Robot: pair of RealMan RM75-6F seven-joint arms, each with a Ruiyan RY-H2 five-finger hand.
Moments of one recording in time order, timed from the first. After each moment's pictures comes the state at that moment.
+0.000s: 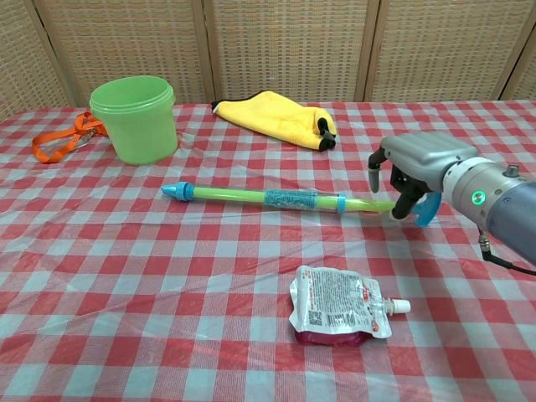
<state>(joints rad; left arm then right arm) -0.11 -1.26 -0.05 -1.68 1.47 1.48 0.33 0.68 -1.77 0.30 -1.34 -0.95 1.07 -0.70</state>
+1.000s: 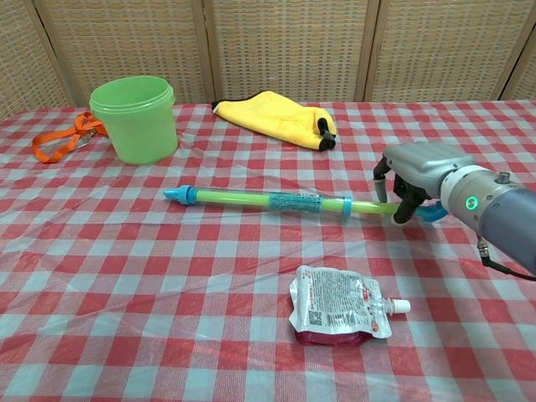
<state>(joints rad) -0.12 -1.26 -0.05 -1.68 1.48 1.48 0.33 0.72 -1.80 0.28 -1.25 -0.90 1.06 -0.66</state>
